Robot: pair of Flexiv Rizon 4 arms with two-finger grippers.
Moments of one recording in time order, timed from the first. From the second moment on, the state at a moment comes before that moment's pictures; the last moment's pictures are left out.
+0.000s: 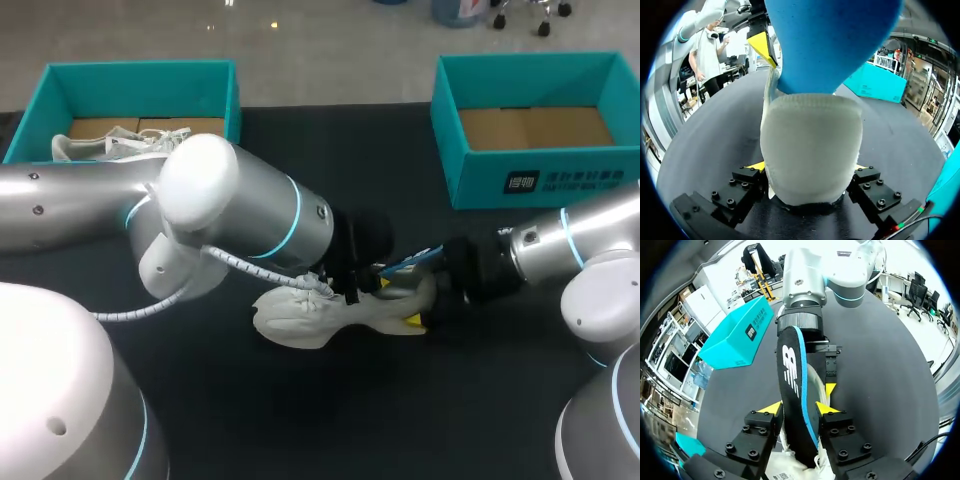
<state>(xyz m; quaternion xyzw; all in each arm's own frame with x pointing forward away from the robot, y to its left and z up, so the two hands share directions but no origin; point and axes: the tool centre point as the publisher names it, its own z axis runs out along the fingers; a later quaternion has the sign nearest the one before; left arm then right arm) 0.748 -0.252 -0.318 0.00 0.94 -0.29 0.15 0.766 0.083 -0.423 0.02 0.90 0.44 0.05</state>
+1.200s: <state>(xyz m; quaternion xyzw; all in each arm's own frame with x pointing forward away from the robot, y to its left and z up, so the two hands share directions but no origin) 0.745 -0.266 -0.300 -0.04 0.93 -0.34 0.15 0.766 0.083 -0.423 0.02 0.90 0.44 0.05</state>
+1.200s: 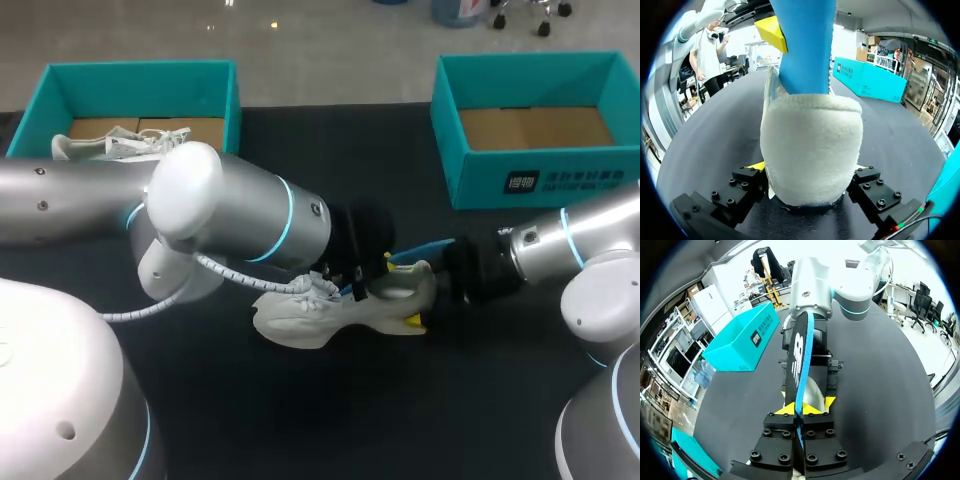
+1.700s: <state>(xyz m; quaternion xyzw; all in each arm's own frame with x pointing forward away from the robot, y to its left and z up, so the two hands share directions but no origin) 0.754 -0.290 -0.237 -0.01 0.89 -0.44 0.14 0.766 0.083 -0.423 0.02 0.90 0.44 0.05</state>
